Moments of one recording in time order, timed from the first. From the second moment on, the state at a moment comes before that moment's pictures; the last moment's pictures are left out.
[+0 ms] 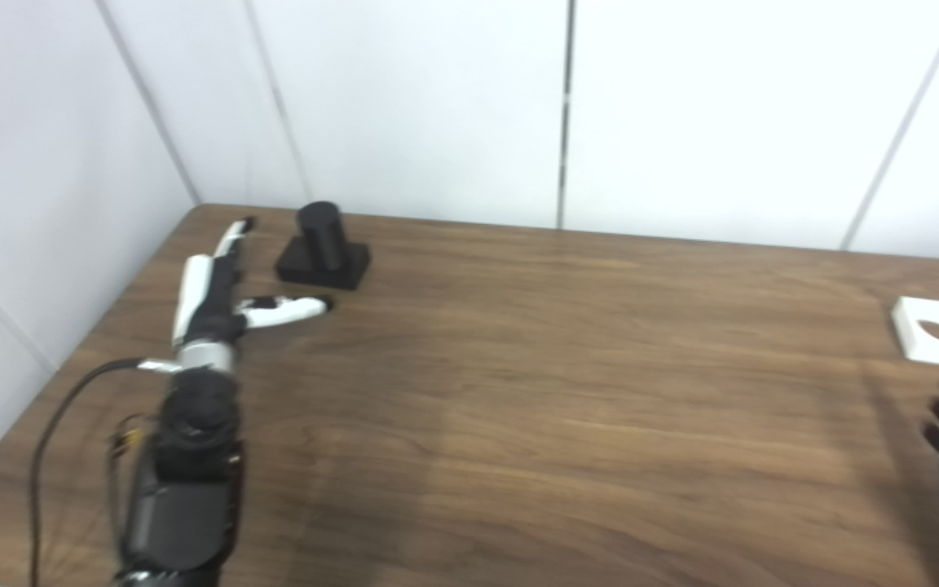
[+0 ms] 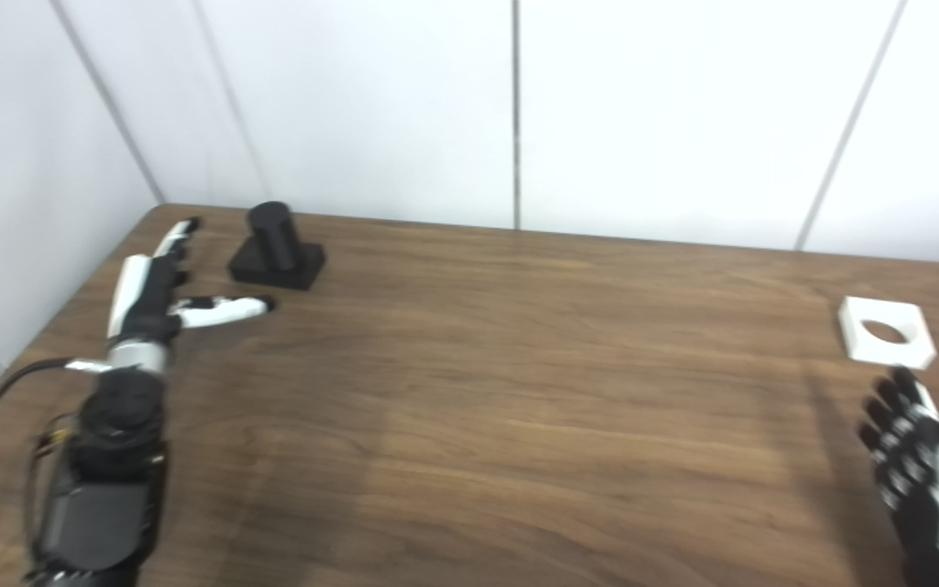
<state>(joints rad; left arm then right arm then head) -0.26 0.27 0.23 -0.11 0.33 0.47 -0.01 0.11 -0.29 -0.28 -0.24 0.35 0.18 0.19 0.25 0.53</state>
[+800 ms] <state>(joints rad) -0.35 0.31 0.17 0.02 0.45 0.47 0.02 0.11 -0.30 -0.28 -0.20 0.34 0.13 0.21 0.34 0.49</state>
